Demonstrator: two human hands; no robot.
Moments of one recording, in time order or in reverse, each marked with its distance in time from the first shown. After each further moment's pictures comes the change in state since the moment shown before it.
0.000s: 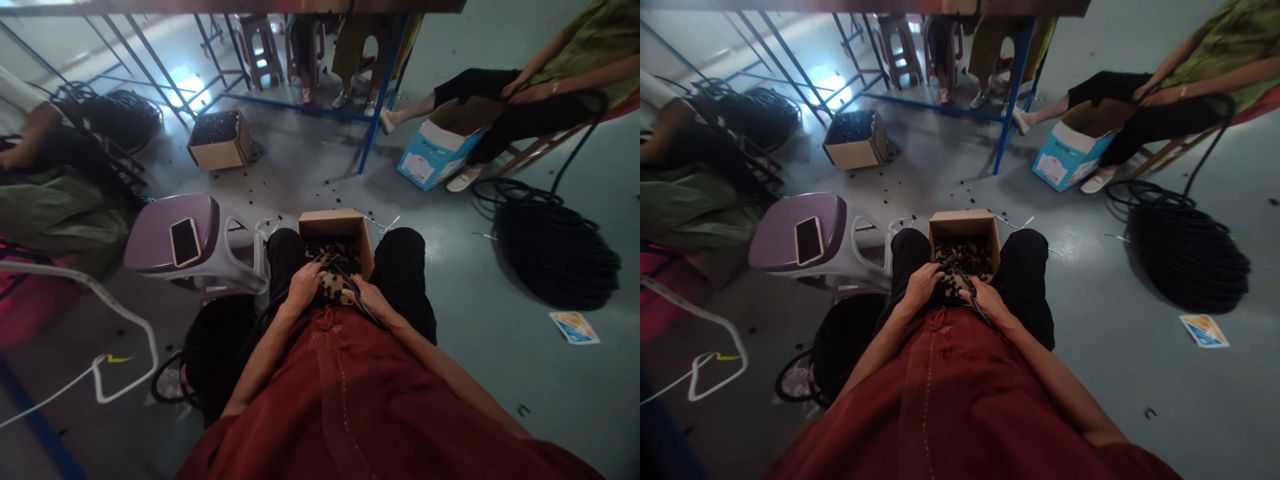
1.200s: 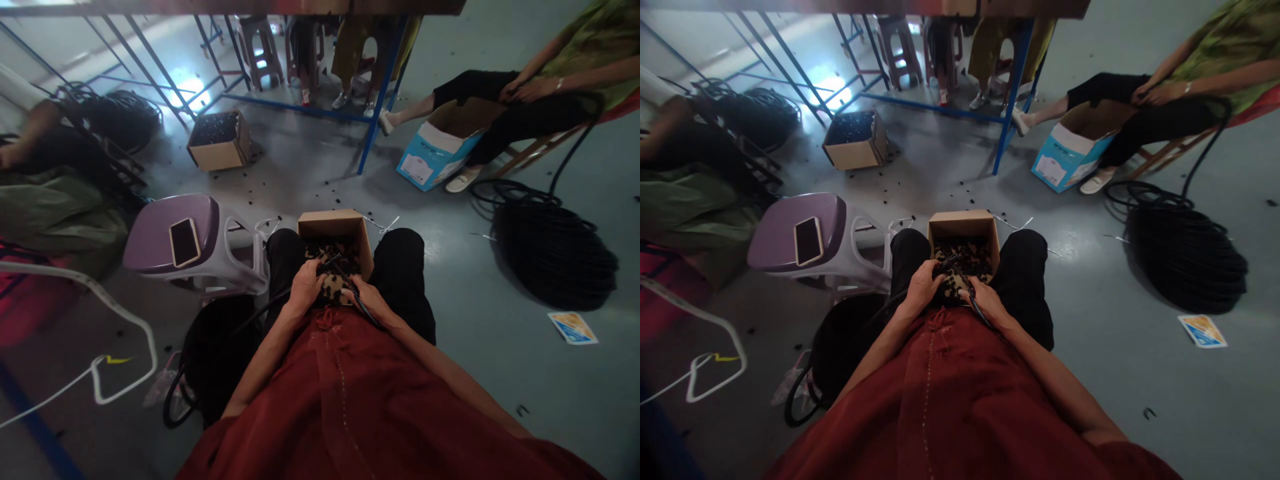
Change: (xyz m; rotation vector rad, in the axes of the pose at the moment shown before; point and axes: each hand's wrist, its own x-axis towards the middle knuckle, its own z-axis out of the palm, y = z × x) left_hand 0.002 0.015 -0.006 -0.120 -0.009 -0.198; right_hand -0.003 -0.003 0.001 0.028 0.033 -0.007
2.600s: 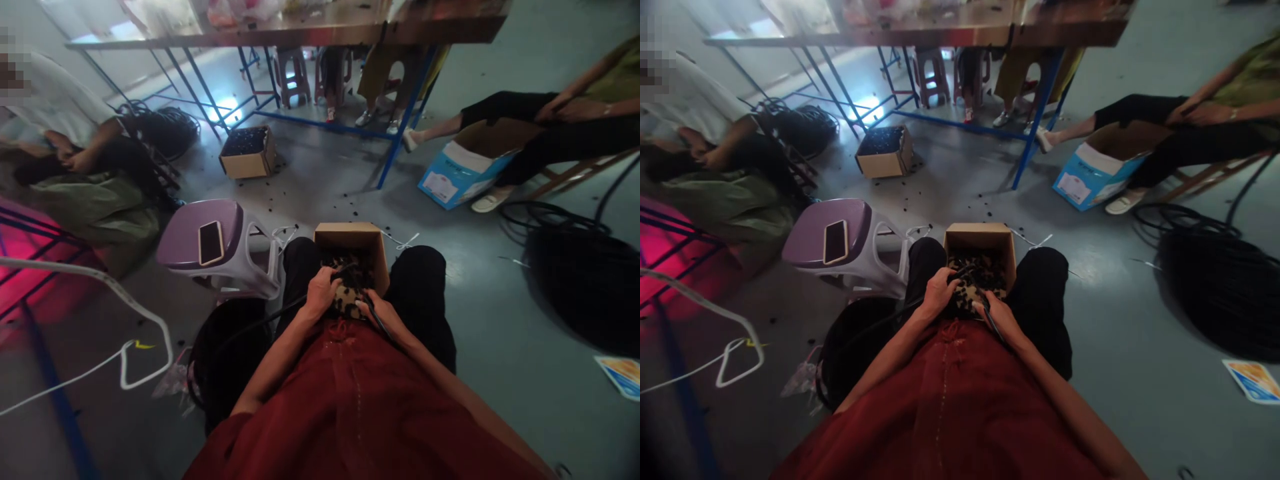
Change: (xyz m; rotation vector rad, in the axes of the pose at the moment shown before) left_hand 0.005 0.003 -0.002 -0.045 0.073 -0.087; right_hand 0.002 -0.003 0.004 0.037 -0.005 0.034
